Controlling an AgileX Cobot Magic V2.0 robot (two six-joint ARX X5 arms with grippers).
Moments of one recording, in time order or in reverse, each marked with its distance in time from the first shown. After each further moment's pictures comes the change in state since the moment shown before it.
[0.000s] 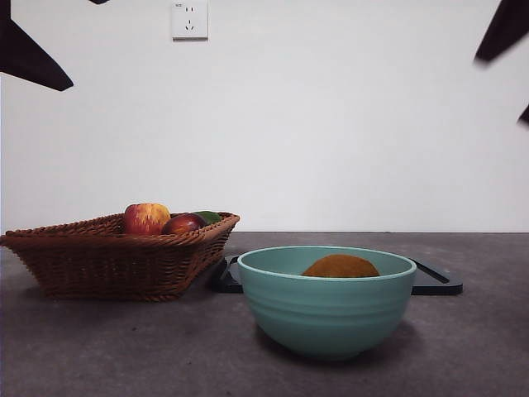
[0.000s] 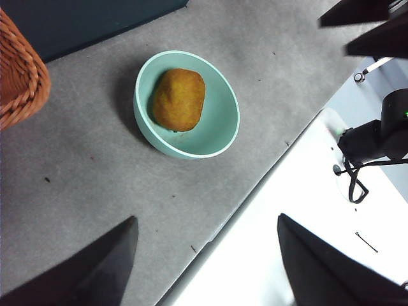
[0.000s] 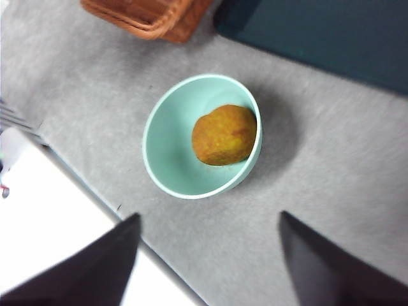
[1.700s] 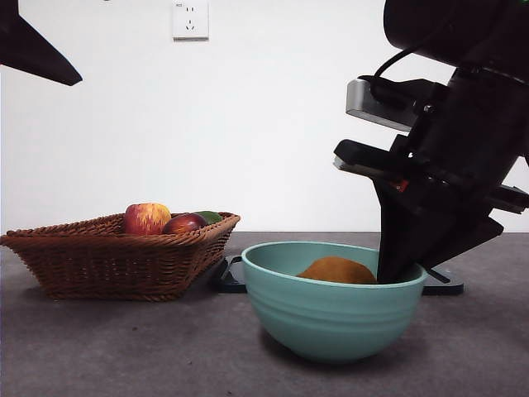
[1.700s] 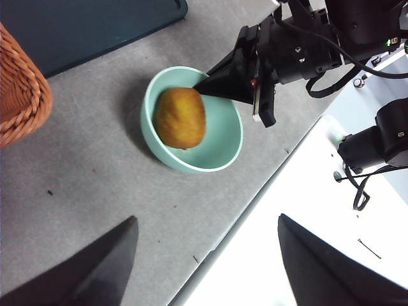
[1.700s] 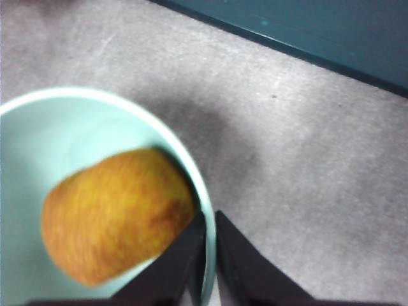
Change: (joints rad) left arm 0.000 0.000 0.000 0.030 0.000 0.003; right arm 0.351 0.516 -0.076 0.499 0.490 0.229
